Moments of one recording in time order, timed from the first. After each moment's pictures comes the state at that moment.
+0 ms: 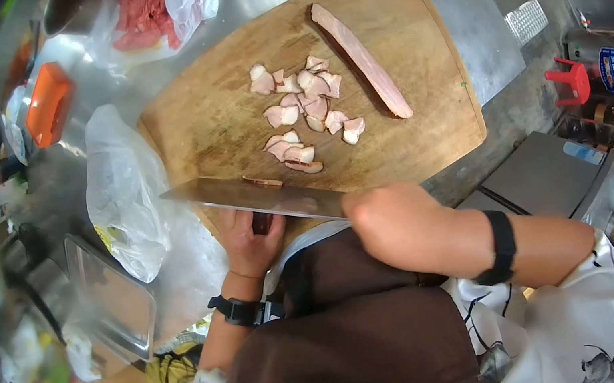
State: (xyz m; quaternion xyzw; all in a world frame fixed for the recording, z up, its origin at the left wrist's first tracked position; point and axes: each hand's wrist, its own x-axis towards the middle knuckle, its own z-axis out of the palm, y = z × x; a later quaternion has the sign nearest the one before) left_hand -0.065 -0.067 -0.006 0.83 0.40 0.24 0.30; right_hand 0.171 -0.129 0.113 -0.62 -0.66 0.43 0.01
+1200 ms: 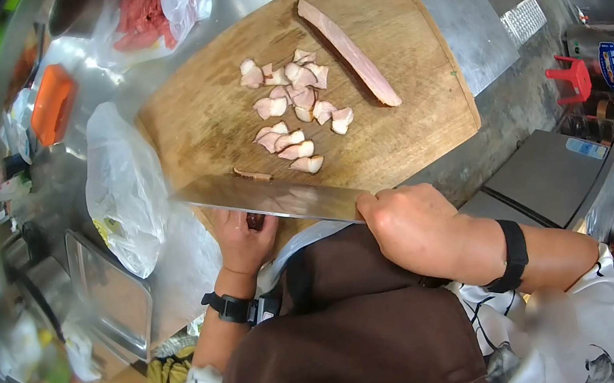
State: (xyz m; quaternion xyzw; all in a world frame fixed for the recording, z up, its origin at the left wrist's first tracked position) left_hand -0.068 -0.076 -0.005 0.85 0.38 0.24 0.28; right_hand 0.176 -0.169 0.122 -0.65 -0.65 0.39 0.00
